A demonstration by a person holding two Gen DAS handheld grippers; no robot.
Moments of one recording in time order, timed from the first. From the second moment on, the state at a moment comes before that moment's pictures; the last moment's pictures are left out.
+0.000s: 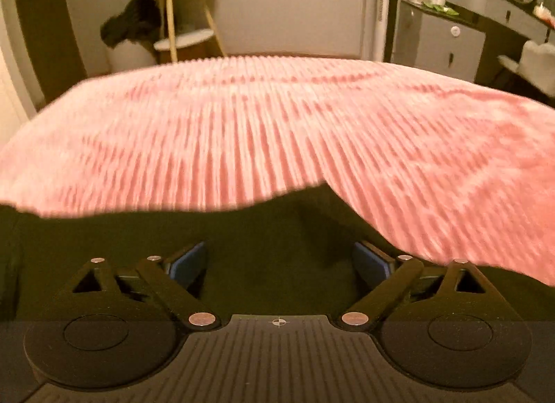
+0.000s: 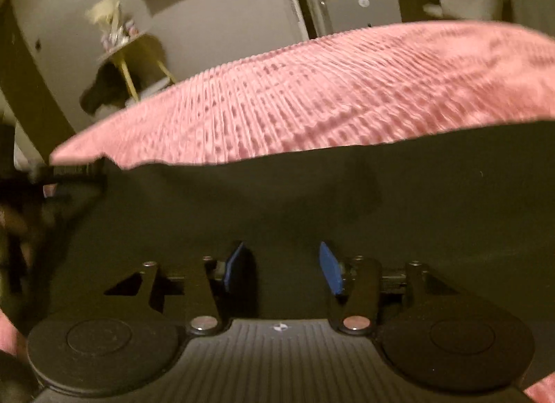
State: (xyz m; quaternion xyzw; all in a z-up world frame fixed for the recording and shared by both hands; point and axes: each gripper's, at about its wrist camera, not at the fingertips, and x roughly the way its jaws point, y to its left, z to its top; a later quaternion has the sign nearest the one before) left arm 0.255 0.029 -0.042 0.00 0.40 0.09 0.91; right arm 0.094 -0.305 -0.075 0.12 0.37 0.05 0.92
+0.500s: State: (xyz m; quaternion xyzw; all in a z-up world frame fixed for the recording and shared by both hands) left arm 0.173 -0.030 -0.033 0.00 0.44 0.02 0.90; right arm 0.095 -0.299 -0.076 0.12 0.36 0.04 0.92
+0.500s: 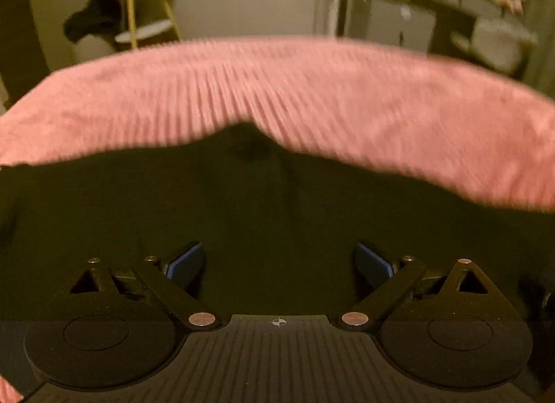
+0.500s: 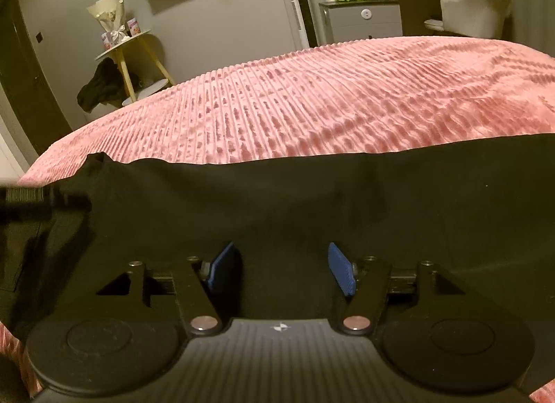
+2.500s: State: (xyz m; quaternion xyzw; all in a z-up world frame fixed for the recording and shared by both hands) left arm 0.081 -0.057 -0.041 -0.07 0.42 0.03 0.90; right arm -0.050 -0.634 -0.090 0.51 0.17 -0.23 0.81
